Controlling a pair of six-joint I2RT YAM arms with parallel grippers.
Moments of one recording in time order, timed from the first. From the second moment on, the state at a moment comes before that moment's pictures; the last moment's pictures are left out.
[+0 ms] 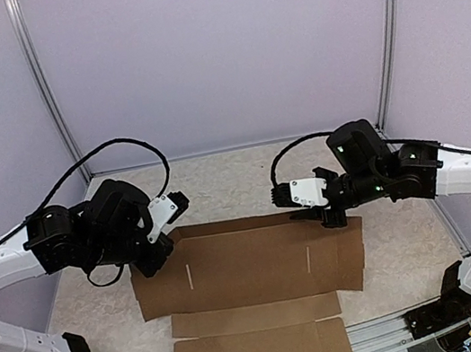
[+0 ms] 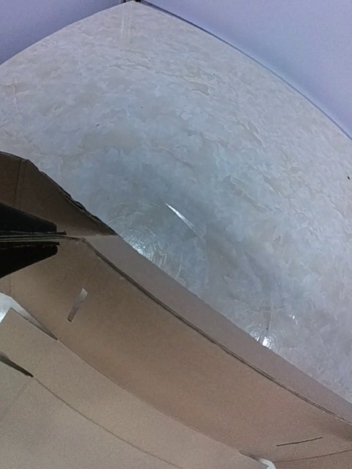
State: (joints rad) left arm -1.03 1.16 1.05 -0.79 -0.30 0.04; right arm 0.92 1.24 1.01 -0.40 -0.09 -0.72
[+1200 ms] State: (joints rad) left arm -1.07 1.23 1.00 -0.63 -0.51 -0.05; right arm 0.97 1.43 1.17 -0.49 0.05 -0.71
